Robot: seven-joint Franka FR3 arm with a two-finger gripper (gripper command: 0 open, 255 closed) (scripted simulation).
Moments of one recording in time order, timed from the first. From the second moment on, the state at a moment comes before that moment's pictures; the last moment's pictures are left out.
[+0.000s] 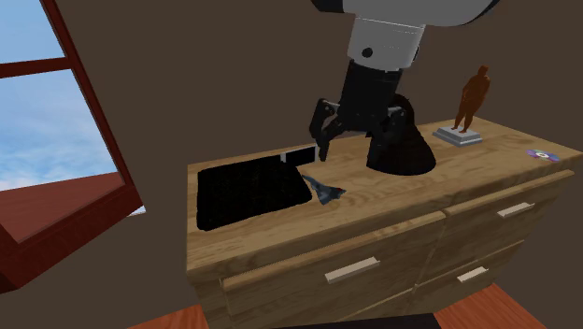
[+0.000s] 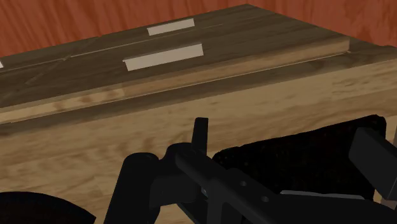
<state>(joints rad) -0.01 -0.77 -0.06 -2.42 0.08 1.70 -0.10</state>
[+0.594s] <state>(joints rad) 0.02 -0.53 -0.14 -2.39 0.10 1.90 -0.25</state>
